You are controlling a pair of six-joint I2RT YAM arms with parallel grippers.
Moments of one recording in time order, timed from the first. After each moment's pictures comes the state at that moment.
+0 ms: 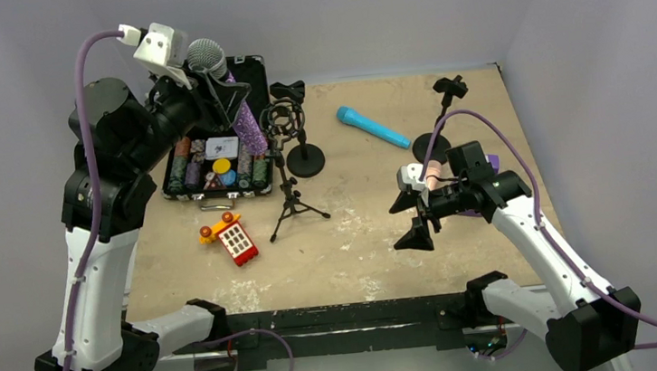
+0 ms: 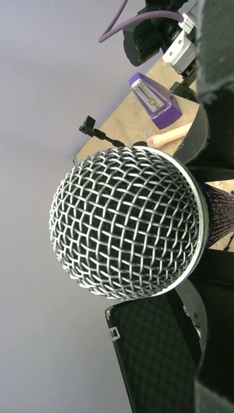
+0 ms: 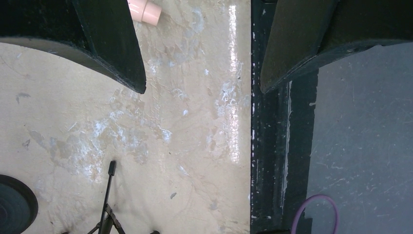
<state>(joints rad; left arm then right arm) -0.39 1.17 1.84 -0.67 0.20 -0.14 0.27 1.00 0.87 -0.91 -1.06 -0.82</state>
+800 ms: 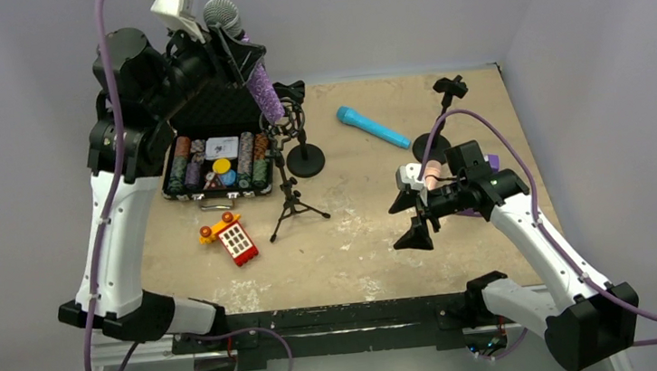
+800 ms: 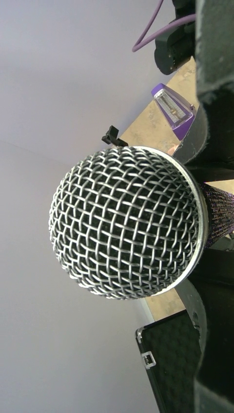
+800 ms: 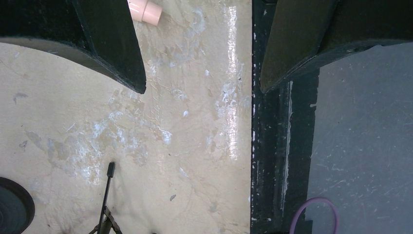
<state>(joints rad) -0.33 1.37 2.00 -0.58 0.33 -0.21 0.27 1.02 0.87 -0.91 -1.06 -0.83</state>
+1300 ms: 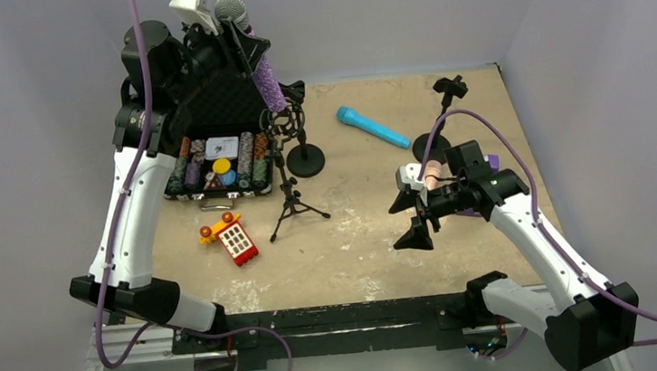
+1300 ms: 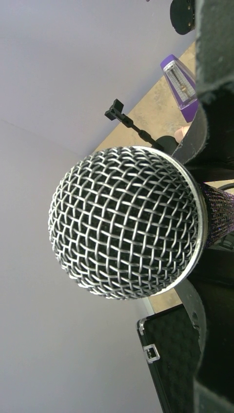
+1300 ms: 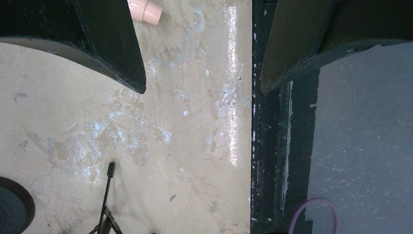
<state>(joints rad) -0.30 1.48 1.94 -0.44 0.33 -0.20 0.27 1.02 0.87 -0.91 -1.06 -0.83</state>
